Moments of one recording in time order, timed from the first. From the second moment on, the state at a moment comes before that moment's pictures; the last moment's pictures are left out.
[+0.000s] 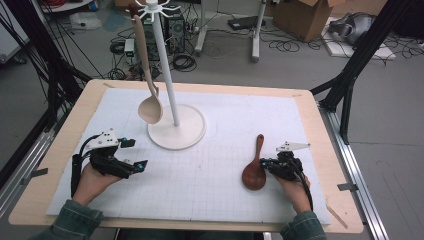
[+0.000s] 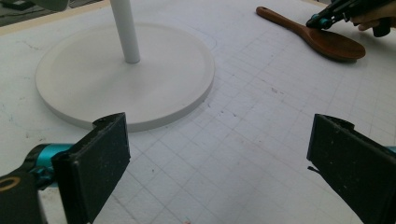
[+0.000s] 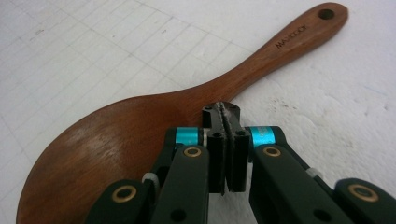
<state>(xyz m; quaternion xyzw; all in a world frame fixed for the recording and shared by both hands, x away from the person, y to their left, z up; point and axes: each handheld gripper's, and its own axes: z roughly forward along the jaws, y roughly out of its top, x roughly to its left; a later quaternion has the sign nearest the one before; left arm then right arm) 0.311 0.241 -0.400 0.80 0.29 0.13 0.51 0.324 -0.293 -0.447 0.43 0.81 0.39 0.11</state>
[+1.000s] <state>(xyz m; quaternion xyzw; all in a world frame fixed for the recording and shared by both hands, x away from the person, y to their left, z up) 0.310 0.244 -0.397 0.80 0.29 0.13 0.51 0.359 -0.251 -0.438 0.40 0.83 0.38 0.11</state>
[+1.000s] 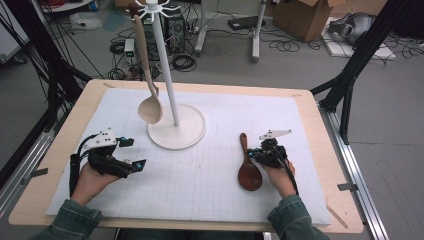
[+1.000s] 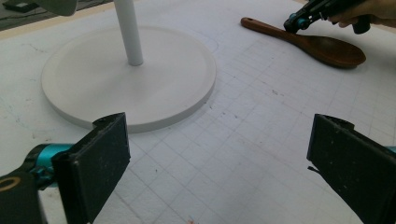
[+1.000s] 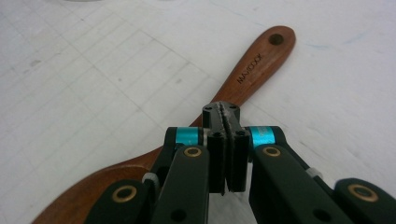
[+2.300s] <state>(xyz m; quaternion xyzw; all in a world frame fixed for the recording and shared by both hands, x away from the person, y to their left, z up) 0.309 0.244 -0.396 0.80 0.29 0.13 0.51 0.327 -0.204 -0.443 0.32 0.86 0.38 0.05</state>
